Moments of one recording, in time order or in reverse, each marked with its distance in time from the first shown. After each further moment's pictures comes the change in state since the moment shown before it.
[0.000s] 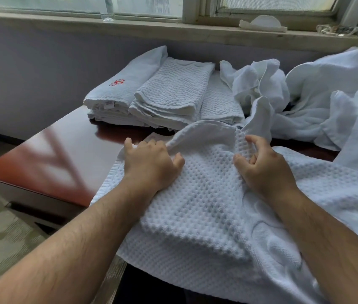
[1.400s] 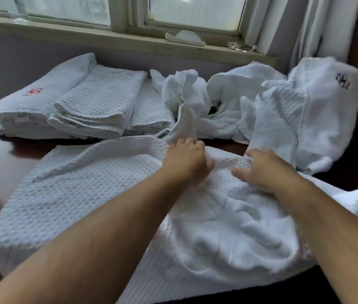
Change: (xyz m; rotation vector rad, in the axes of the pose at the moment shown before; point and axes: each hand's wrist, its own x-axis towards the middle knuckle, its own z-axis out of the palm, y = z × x) left_hand 0.006 0.197 -0.034 -0.336 -0.128 0.498; right_hand -0.005 0.080 -0.129 -0.622 -0.203 0.400
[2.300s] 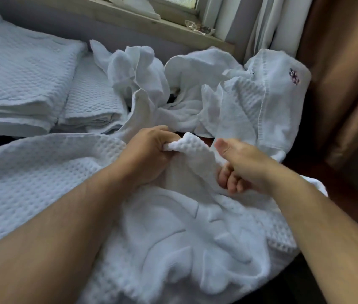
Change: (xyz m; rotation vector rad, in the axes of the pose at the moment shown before) left_hand 0.022 -0.020 0.003 -0.756 0.195 0.364; right_hand -0.012 0.010 -0.024 0.778 -0.234 0.059
